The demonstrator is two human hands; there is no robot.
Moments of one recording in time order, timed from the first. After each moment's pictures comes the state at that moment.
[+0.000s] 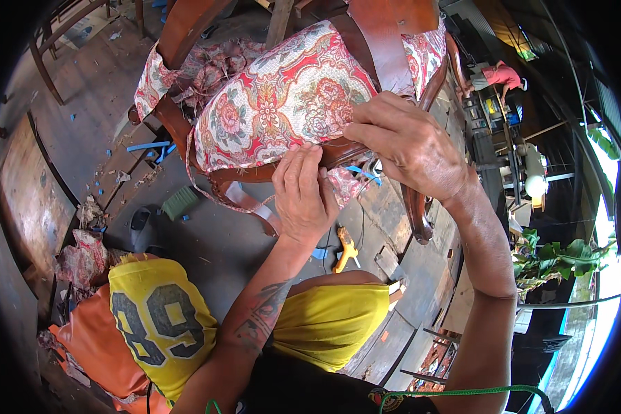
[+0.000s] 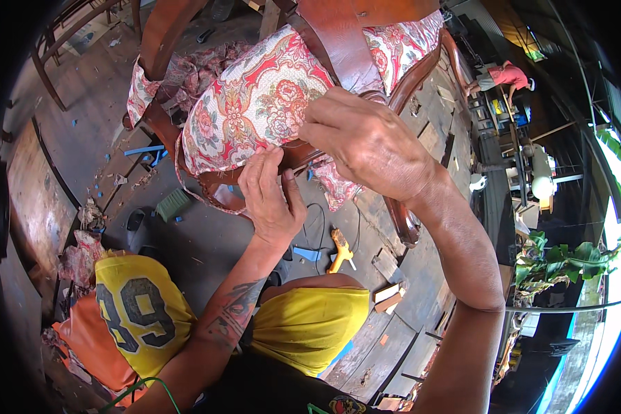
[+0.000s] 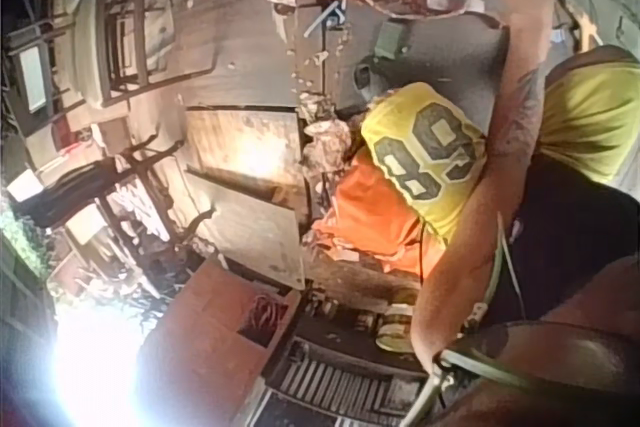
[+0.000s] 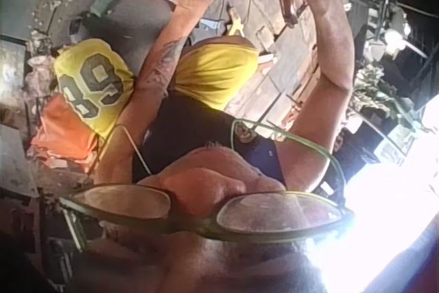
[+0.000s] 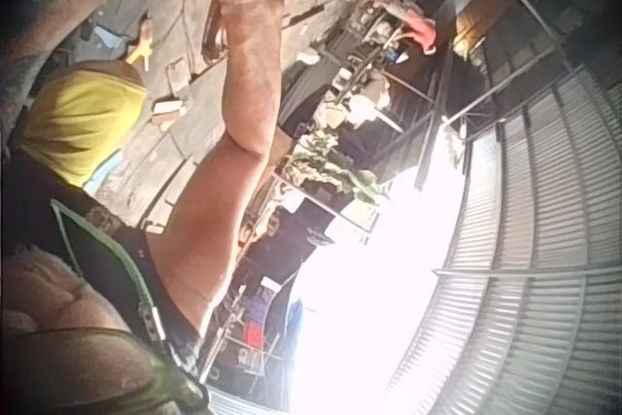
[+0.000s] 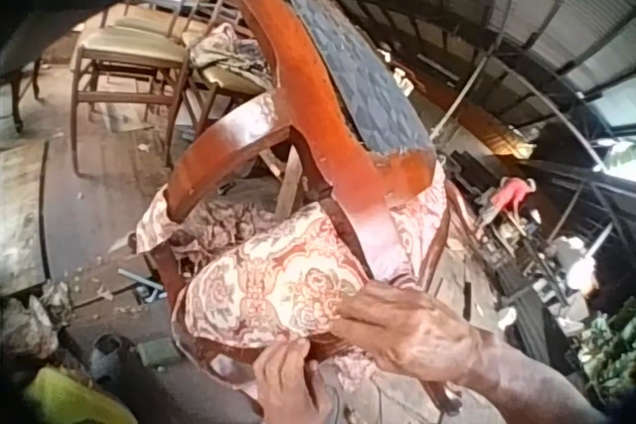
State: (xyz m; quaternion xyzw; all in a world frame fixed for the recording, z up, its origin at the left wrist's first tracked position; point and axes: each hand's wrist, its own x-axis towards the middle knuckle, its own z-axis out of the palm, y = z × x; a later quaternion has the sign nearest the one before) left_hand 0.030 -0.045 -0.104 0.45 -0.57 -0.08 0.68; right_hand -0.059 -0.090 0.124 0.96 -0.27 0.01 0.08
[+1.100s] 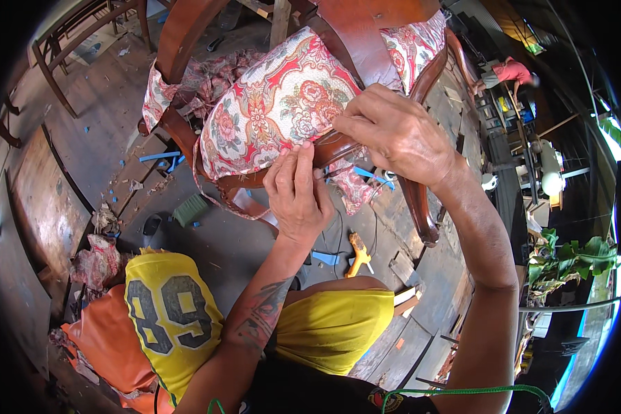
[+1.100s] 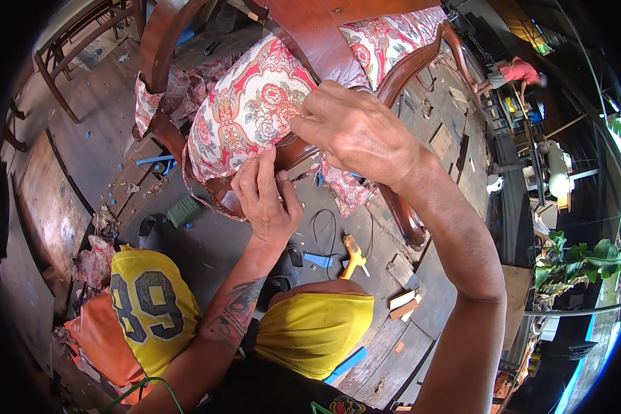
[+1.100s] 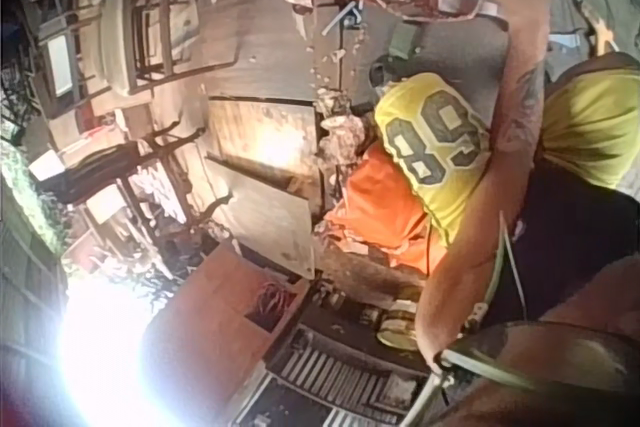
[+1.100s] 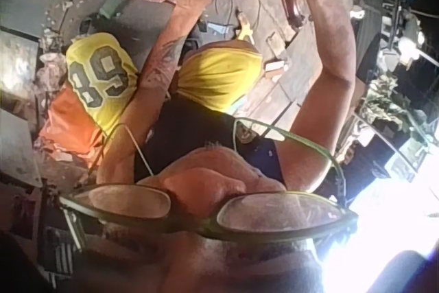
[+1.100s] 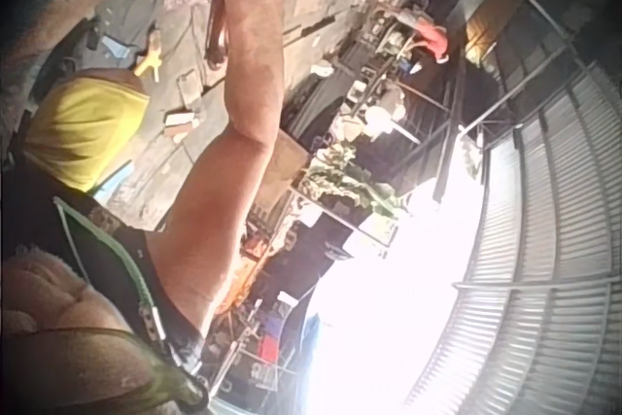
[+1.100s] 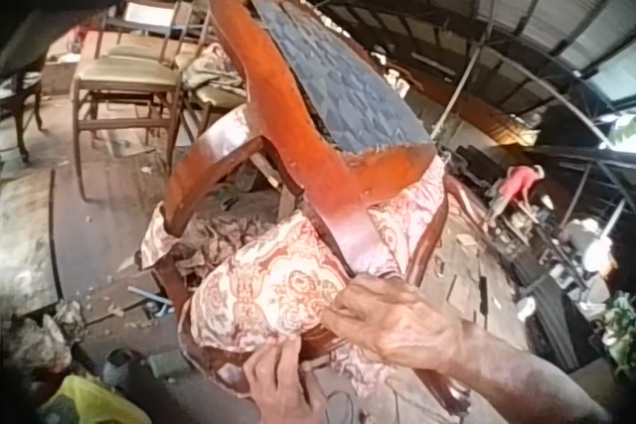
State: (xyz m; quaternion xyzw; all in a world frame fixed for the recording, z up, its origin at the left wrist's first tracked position) left_hand 0.028 -0.048 -0.103 0.48 -0.60 -0.01 0.64; right_hand -0.086 -0.099 0.110 0.95 -0.25 0.04 0.15
